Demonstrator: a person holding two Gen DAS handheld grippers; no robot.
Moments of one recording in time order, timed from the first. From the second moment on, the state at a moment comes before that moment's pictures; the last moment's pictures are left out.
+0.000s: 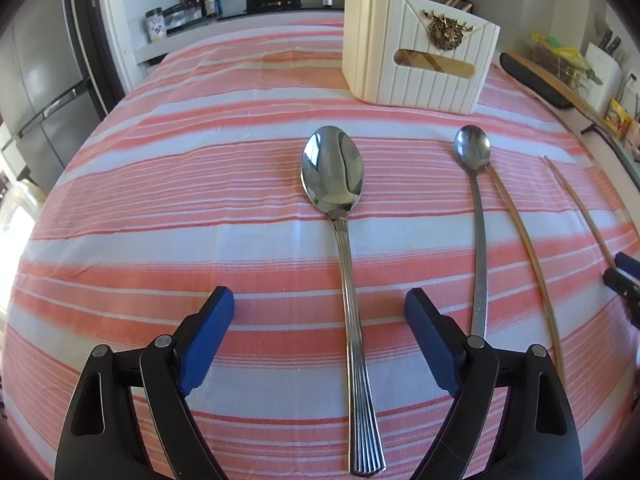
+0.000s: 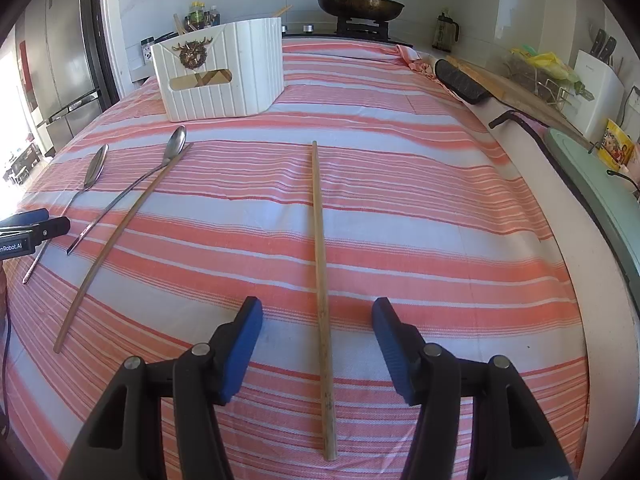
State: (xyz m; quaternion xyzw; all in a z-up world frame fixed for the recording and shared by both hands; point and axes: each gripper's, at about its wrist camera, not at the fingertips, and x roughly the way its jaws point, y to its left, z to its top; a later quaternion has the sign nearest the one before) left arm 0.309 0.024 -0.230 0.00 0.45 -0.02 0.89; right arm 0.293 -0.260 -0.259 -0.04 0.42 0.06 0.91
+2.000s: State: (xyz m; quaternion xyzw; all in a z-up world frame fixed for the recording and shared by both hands) left arm 0.401 0.014 -0.225 0.02 0.52 -0.04 0.85; right arm 0.426 -0.242 -0.244 -0.04 0.53 0.13 0.84
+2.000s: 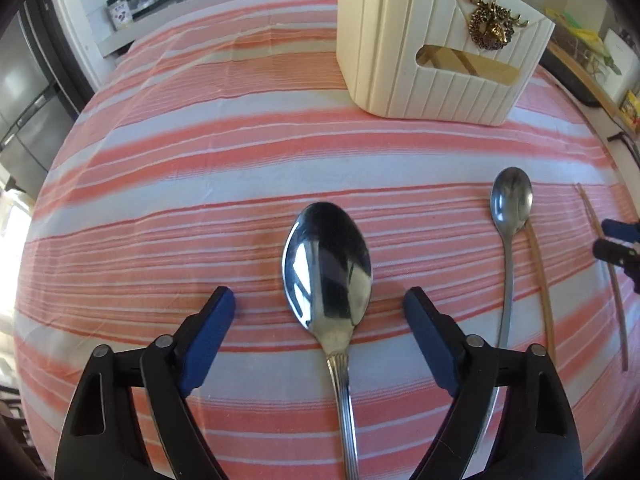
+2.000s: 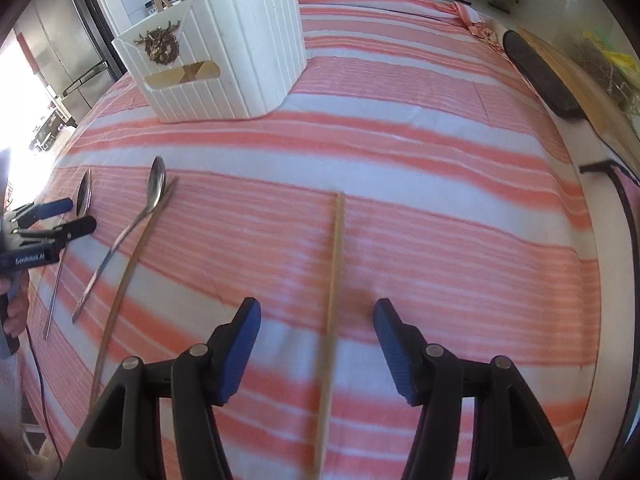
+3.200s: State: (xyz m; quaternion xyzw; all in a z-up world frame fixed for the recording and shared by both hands) left arm 0.296 0.057 -0.060 -0.05 0.32 -0.13 0.94; right arm 0.312 -0.257 -0.044 0.04 0.25 0.17 0.95
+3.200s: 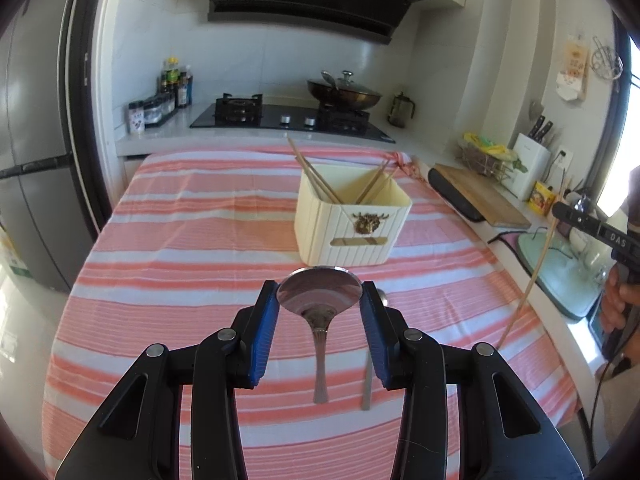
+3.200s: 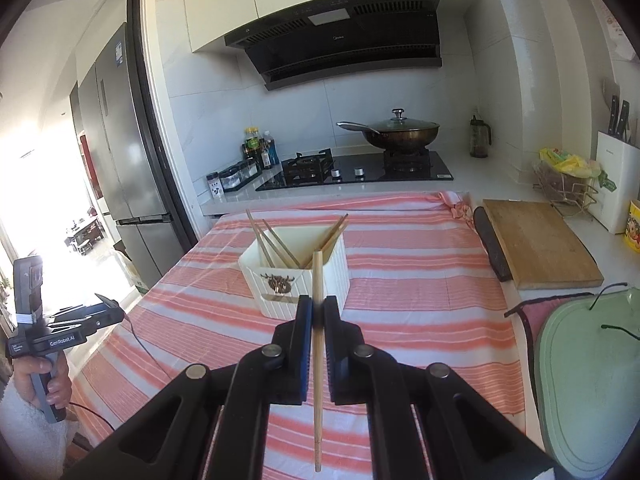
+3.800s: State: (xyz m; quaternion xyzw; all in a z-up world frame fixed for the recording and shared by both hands) left arm 0.404 0.046 0.057 -0.10 0.21 -0.14 0.96; right arm 0.419 -0.234 0.049 0.03 0.15 0.16 0.98
